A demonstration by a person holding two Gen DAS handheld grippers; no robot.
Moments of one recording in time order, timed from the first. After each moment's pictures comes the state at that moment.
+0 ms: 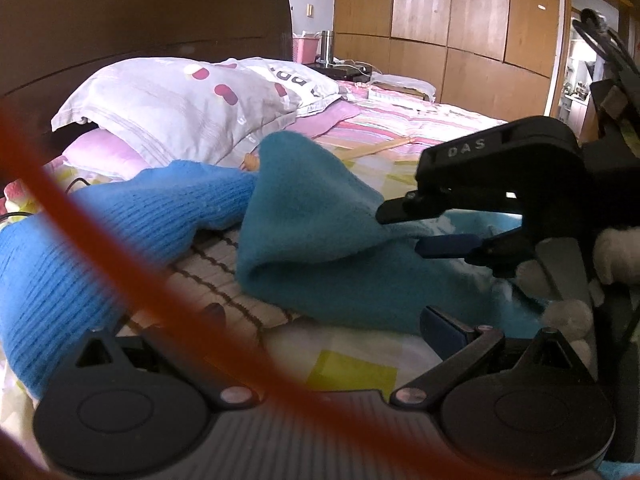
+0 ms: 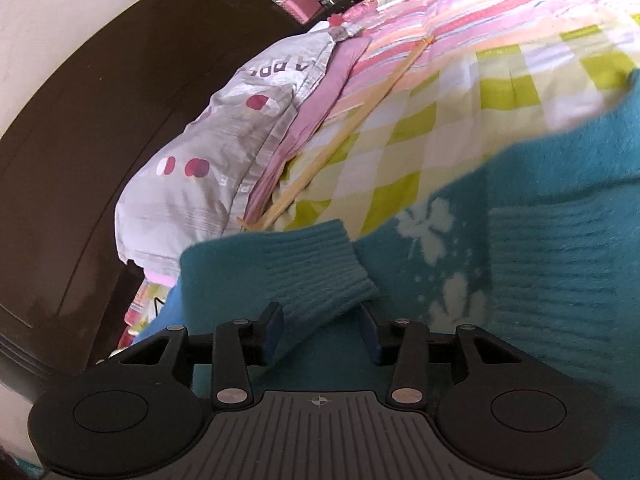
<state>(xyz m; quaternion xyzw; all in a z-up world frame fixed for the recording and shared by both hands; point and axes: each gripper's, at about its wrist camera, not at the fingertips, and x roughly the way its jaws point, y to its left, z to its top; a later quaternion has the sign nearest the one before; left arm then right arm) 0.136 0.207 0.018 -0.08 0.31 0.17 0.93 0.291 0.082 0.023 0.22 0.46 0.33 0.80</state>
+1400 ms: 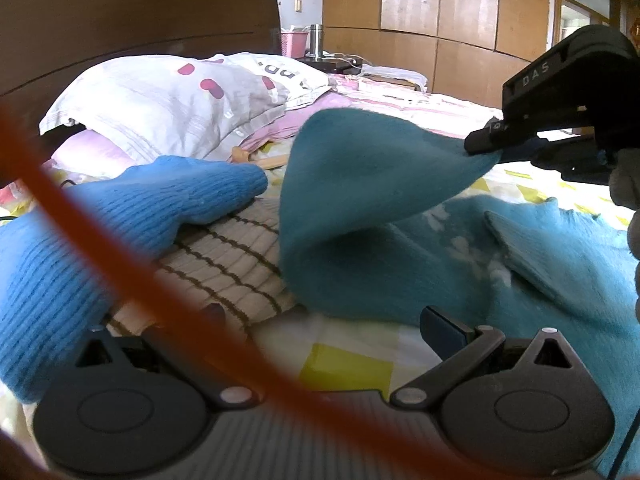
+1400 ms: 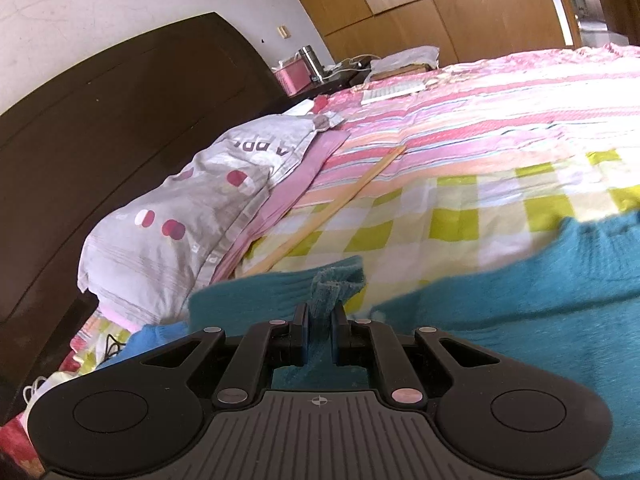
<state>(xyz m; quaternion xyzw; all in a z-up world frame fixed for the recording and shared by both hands) 0.142 0.205 0.012 -0.07 0.32 0.16 0.93 0.276 0.053 0.091 0.13 0.35 0.26 0.89</state>
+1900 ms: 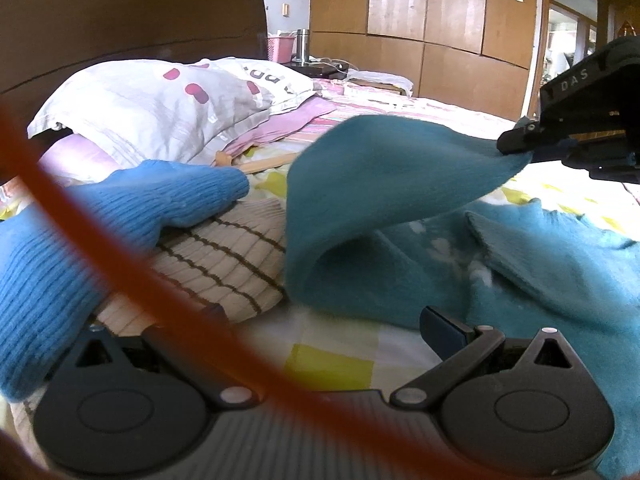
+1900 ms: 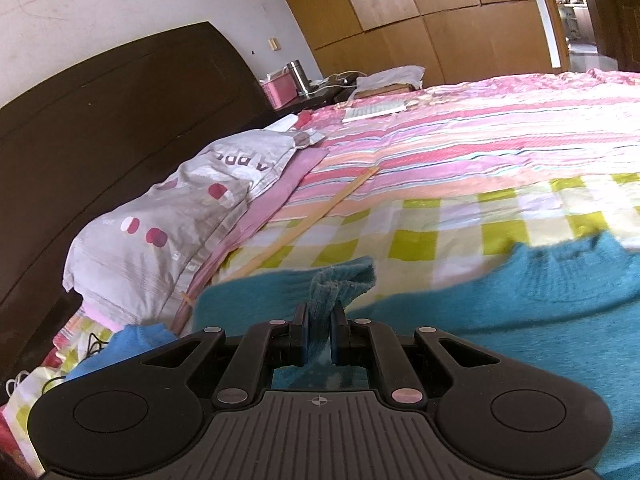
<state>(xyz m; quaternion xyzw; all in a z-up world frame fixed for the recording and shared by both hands) 0.140 0.199 0.011 -0.07 0.31 0.14 0.94 0.265 0.022 0.105 0.11 0.33 0.24 0.91</state>
